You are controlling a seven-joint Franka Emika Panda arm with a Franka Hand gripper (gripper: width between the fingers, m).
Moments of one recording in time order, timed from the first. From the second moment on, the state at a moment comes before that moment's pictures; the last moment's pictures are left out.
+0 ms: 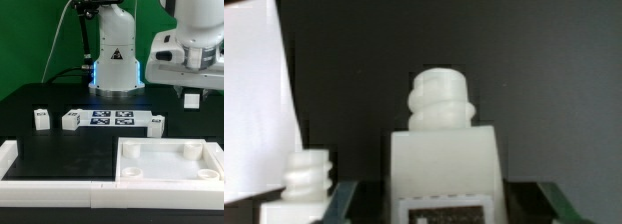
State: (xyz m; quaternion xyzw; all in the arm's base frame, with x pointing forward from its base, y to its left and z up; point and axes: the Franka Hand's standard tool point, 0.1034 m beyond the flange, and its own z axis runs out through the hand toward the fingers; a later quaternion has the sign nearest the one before) arm 0.380 0.150 0.071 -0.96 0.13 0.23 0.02
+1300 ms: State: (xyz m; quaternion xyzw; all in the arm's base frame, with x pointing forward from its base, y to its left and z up) arm 0.473 0.115 0.117 -0.99 -0.06 -0.14 0.02
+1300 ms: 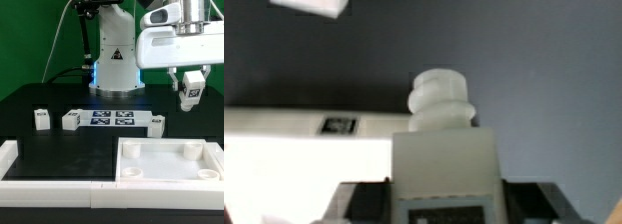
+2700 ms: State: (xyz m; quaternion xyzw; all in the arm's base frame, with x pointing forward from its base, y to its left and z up) arm 0.586 0.093 0.095 -0.98 -0.09 -0.17 0.02
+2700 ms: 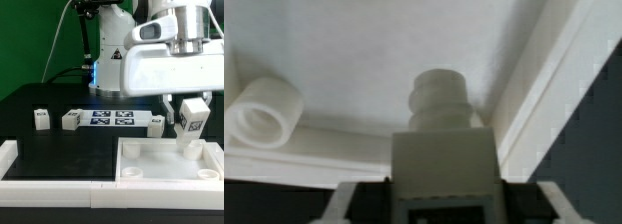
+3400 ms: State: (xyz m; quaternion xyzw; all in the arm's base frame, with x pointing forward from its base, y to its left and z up) arm 0.600 0.107 0.103 -0.98 0.01 -0.17 0.05
